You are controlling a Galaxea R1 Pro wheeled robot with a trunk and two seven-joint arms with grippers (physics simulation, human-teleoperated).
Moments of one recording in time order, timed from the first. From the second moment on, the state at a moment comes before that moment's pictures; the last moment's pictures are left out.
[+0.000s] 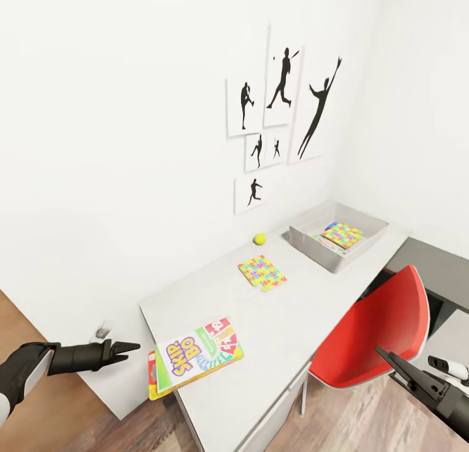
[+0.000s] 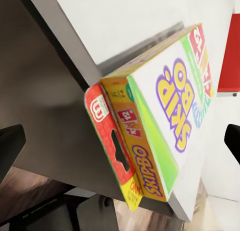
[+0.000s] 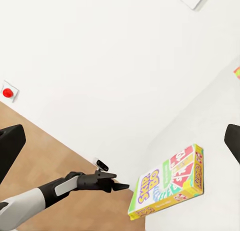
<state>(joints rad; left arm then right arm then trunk) -0.69 0.45 -0.01 -0.43 0.19 0.71 -1.22 0.09 -0.30 -0.48 -1.53 -0.87 0.68 1.17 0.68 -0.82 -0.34</state>
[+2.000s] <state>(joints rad) -0.69 0.43 -0.02 -0.43 0.18 0.71 -1.23 0.09 -0.30 -0.48 -1.52 -0.87 0.68 1.17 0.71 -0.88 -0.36</state>
